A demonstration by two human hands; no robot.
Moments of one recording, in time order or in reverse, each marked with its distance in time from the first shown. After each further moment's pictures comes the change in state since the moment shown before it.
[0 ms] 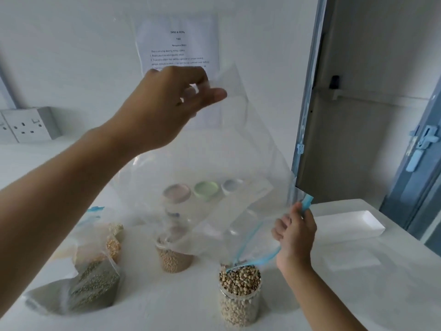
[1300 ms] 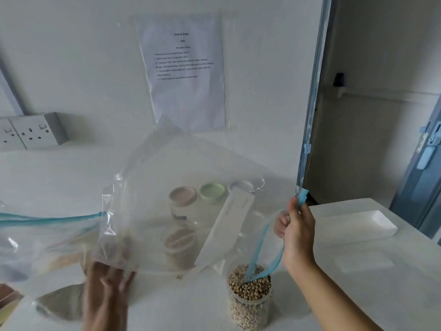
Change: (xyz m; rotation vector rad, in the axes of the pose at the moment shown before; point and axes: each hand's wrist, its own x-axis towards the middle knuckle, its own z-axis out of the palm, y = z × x) left_hand -0.278 -0.086 0.095 -1.022 0.459 -0.681; right_hand 0.006 0.010 0.010 -0.086 -0.118 -0.055
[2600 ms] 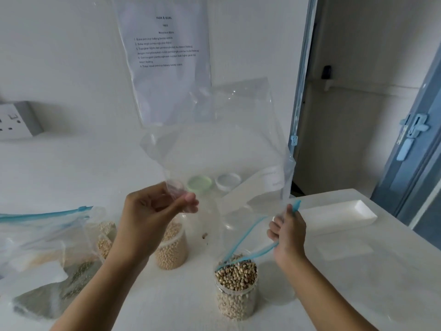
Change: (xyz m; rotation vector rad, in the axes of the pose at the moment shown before) left_hand 0.062 0.051 0.118 0.246 -0.274 0.088; right_hand 0.018 0.028 -0.030 0.075 0.189 0.251
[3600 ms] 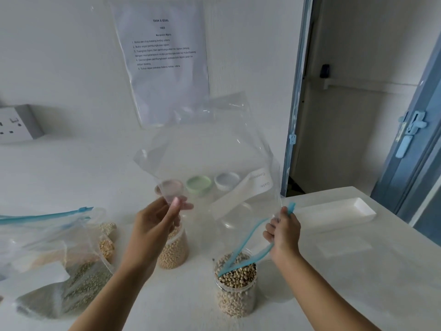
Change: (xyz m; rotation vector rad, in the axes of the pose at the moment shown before) left_hand -0.014 -0.038 -0.003 -0.036 -0.021 -0.164; right_hand 0.005 0.011 -0.003 -0.066 0.046 0.080
